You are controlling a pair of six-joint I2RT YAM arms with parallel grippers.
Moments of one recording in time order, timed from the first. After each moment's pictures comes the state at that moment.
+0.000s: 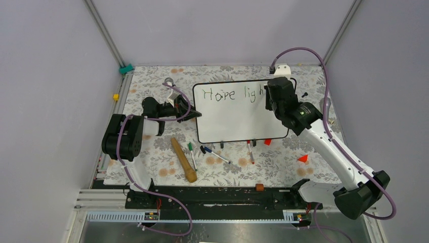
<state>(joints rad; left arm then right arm) -0.10 1.82 0.73 1.38 1.37 -0.52 0.57 1.22 1.30 -0.64 0.52 0.22</state>
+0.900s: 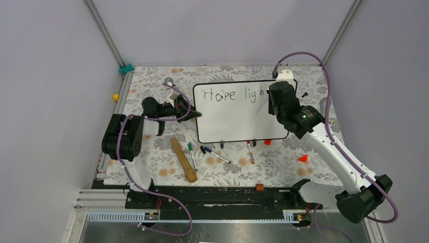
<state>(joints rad) -0.10 1.82 0.73 1.39 1.37 -0.52 0.56 1.18 1.23 -0.68 0.54 0.24</state>
